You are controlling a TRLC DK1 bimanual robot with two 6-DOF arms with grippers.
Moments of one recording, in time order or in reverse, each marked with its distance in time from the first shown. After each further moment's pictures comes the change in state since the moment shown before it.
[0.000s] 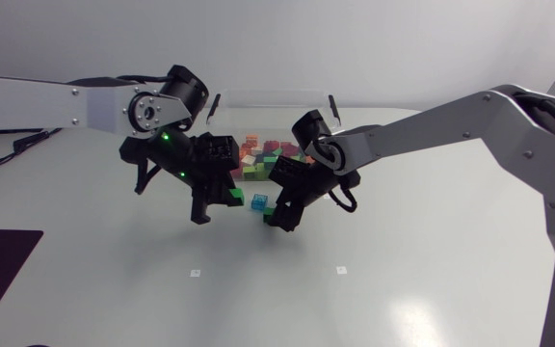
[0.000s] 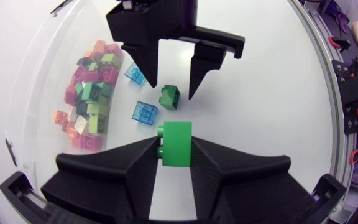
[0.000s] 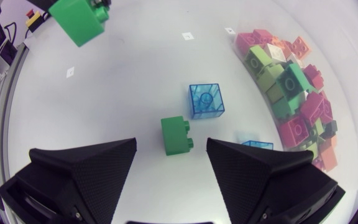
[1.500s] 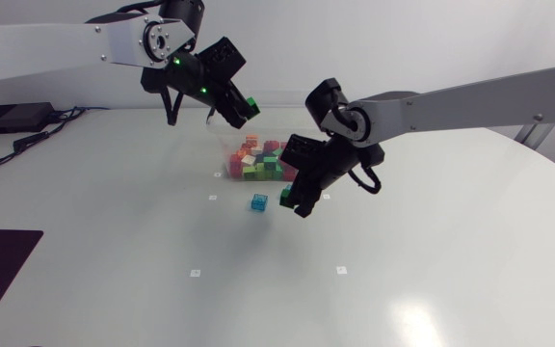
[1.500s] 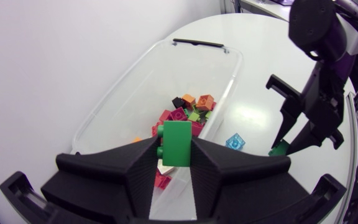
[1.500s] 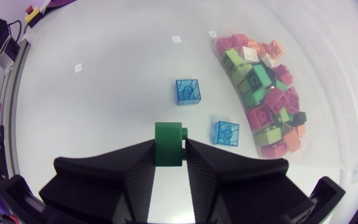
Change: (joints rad) left arm 0.078 0.251 0.525 0.121 0.024 -0.421; right arm -0.024 -0.163 0.013 -0.184 0.086 -0.043
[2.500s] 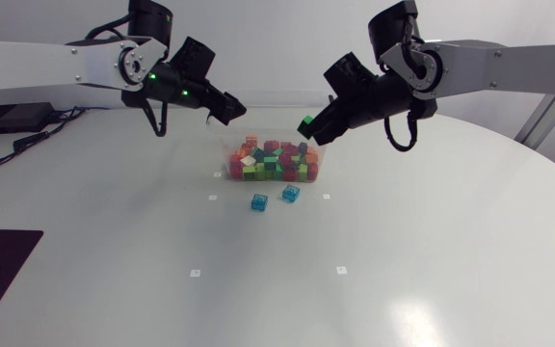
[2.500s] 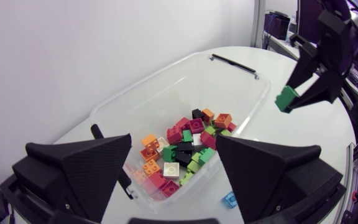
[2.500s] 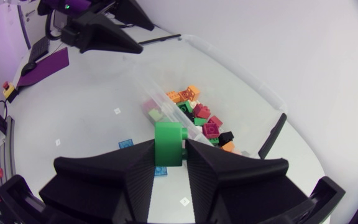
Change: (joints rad) left arm 0.083 -0.088 -0.217 0.271 0.052 -0.276; right arm -0.156 -0.148 0.059 0.175 -0.078 0.245
